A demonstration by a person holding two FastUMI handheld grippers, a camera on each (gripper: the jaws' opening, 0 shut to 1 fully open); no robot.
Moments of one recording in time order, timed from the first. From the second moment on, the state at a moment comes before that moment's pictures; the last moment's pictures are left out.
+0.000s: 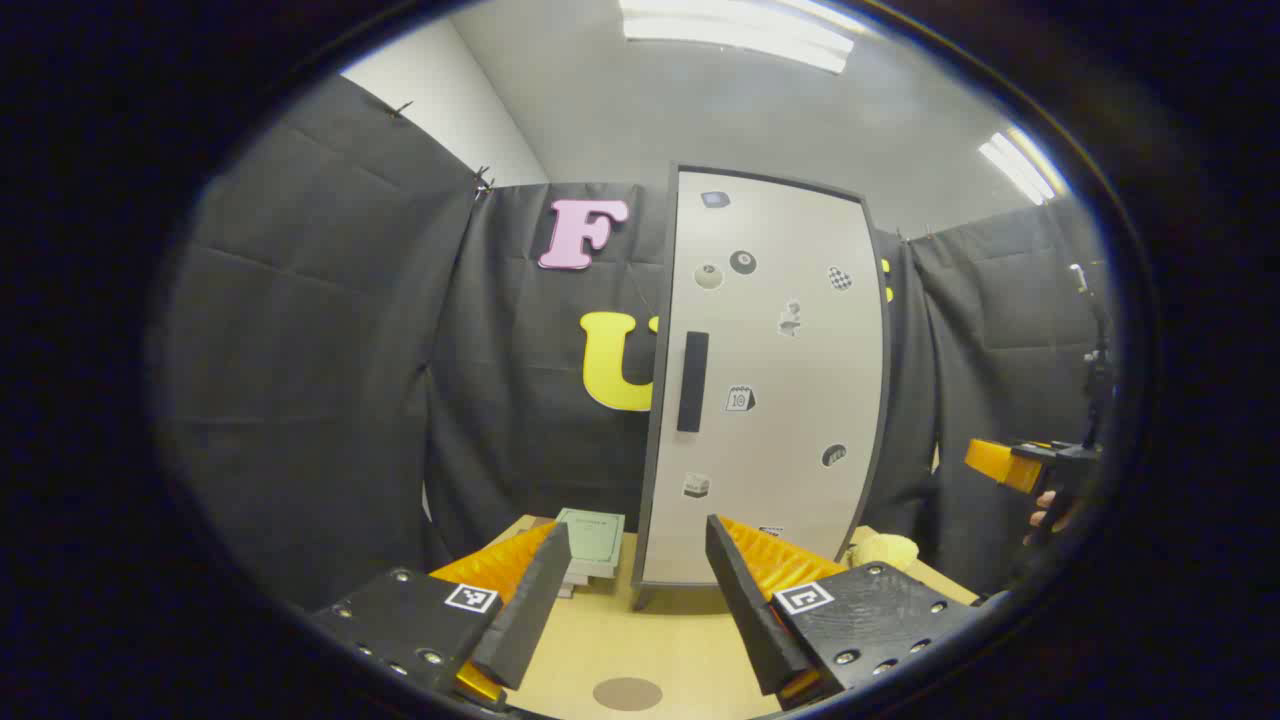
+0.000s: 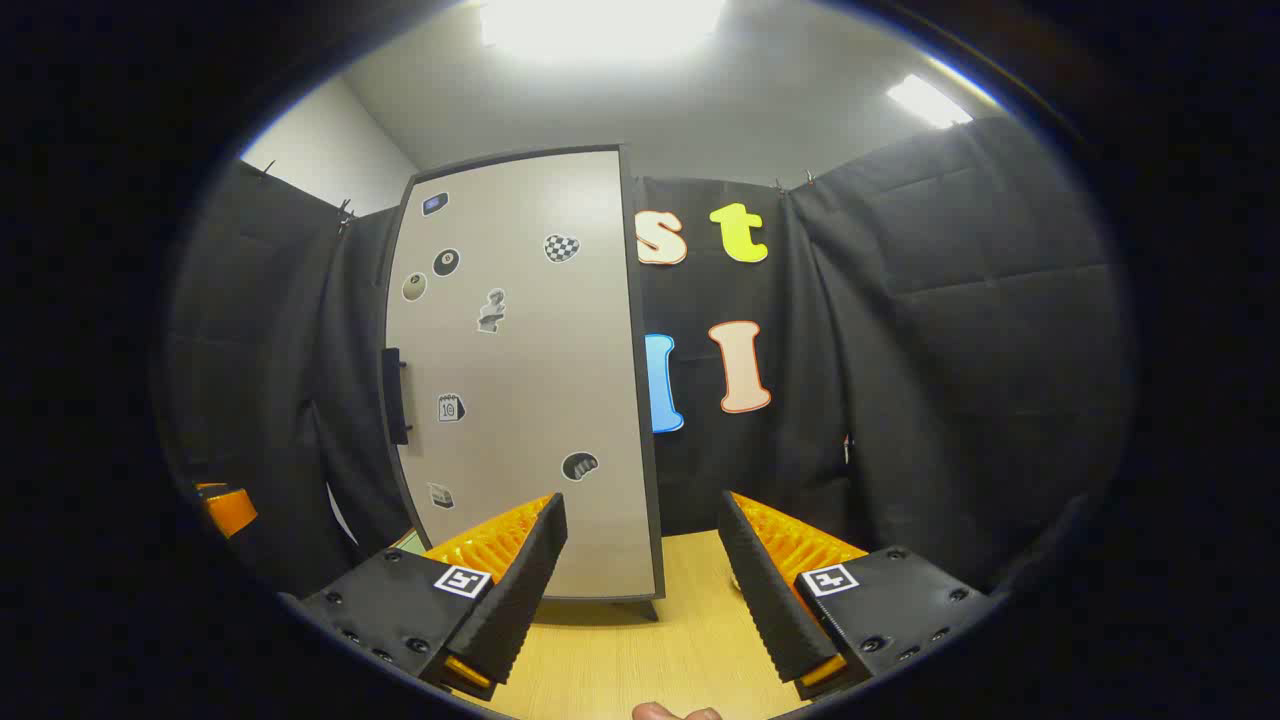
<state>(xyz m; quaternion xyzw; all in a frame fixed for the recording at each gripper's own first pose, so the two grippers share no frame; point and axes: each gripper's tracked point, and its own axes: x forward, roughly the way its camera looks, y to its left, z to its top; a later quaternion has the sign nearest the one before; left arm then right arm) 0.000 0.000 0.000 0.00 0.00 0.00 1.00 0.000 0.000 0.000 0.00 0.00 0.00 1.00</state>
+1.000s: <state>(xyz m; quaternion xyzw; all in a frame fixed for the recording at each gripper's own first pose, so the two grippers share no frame) 0.009 -0.048 0.035 -0.01 0.00 0.11 0.99 0.070 -0.003 0.010 0.00 0.01 0.13 0.99</state>
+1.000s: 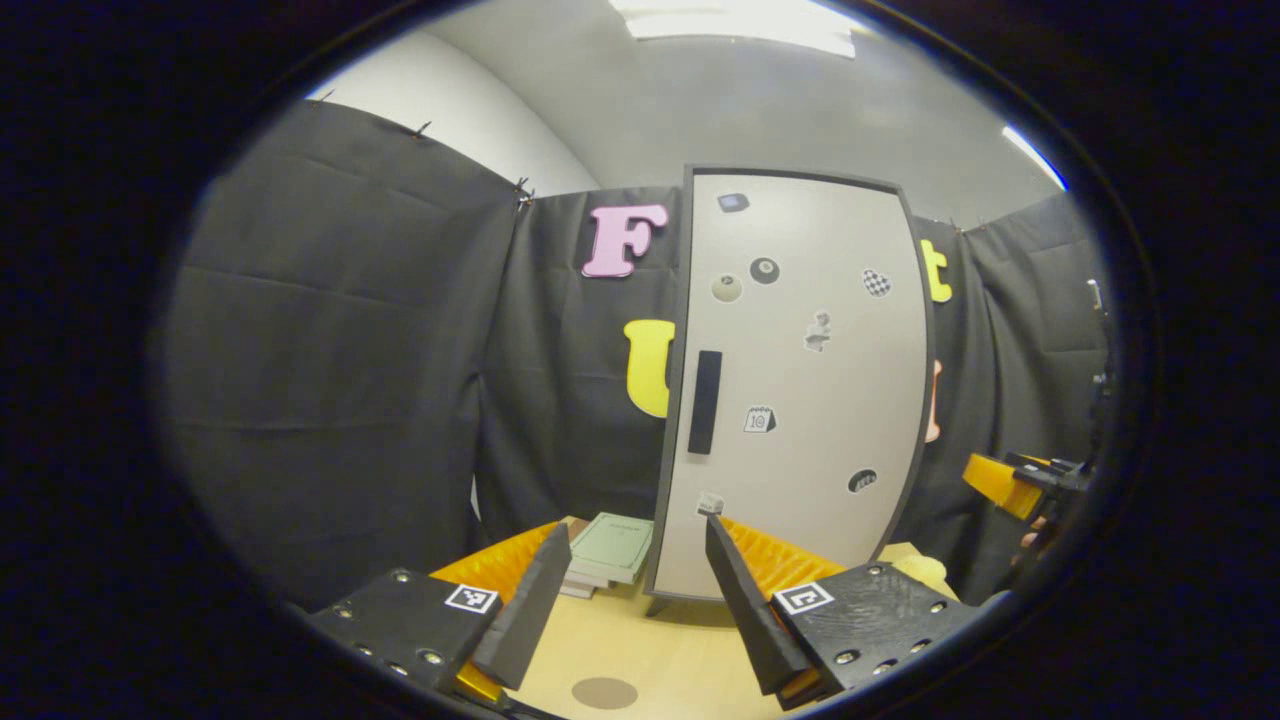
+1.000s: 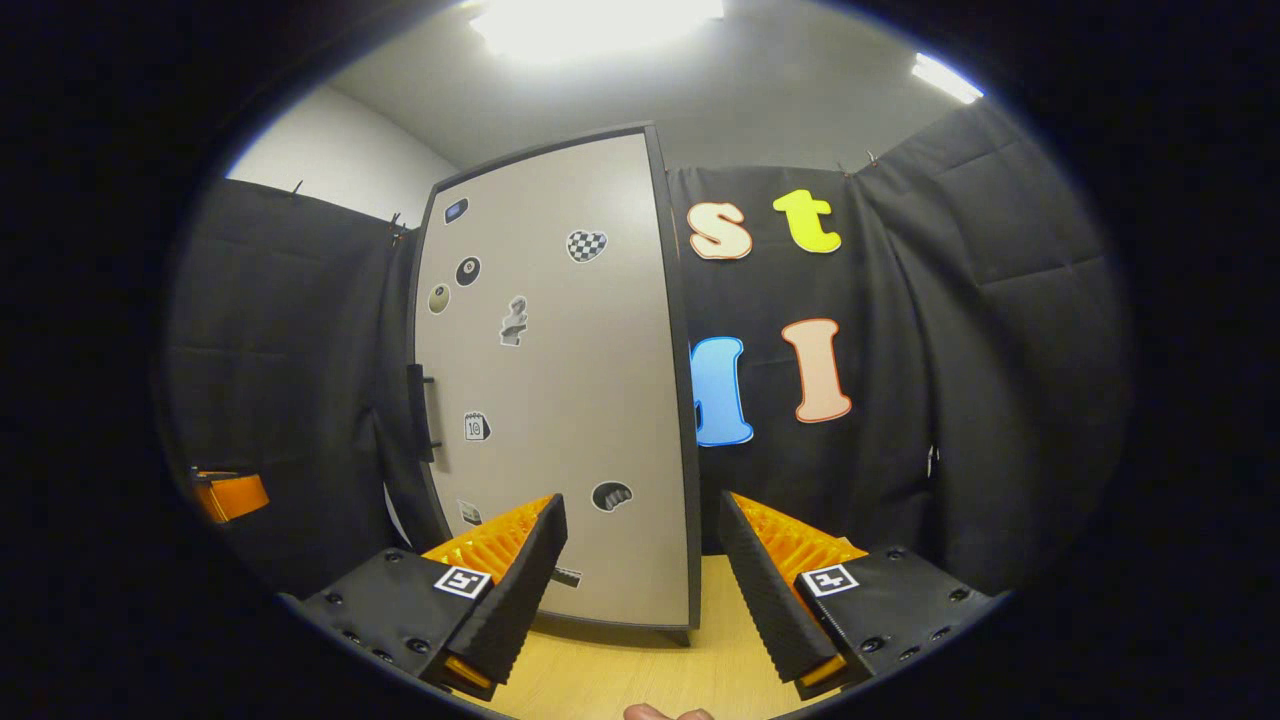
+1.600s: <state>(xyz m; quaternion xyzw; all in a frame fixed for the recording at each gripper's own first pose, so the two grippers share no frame) 0.012 0.039 0.019 -0.02 0.00 0.10 0.99 0.075 0.059 0.069 0.01 -0.04 0.10 0.99</state>
